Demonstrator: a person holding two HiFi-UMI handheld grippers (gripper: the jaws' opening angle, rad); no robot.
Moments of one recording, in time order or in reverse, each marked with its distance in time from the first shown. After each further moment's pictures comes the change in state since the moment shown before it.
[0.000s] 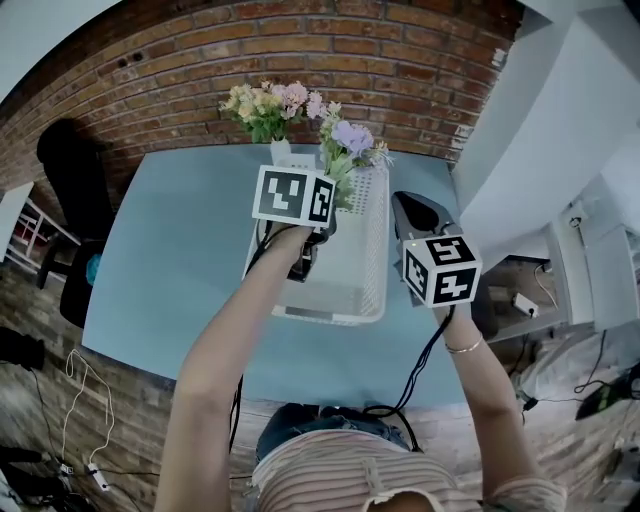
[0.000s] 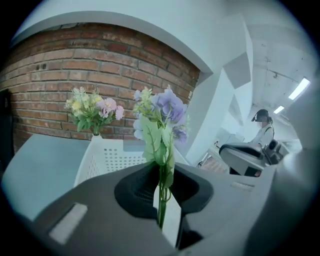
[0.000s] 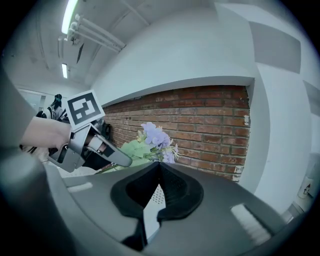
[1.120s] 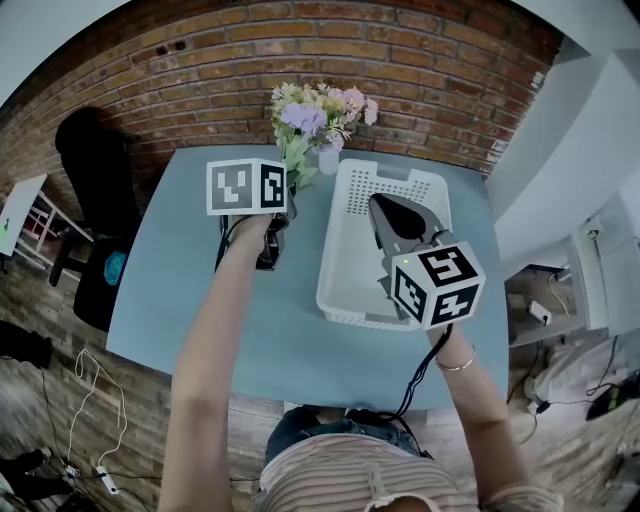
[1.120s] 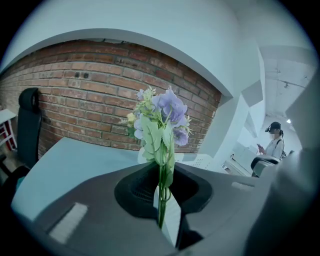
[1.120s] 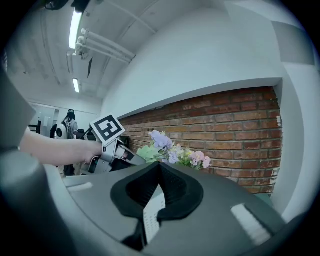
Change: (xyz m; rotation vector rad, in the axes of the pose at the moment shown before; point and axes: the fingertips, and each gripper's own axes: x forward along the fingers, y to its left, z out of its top) left arm -0.122 0.177 0.016 -0.091 -0.127 0.133; right arm 0.044 0.170 0.069 0.041 -0.099 0.169
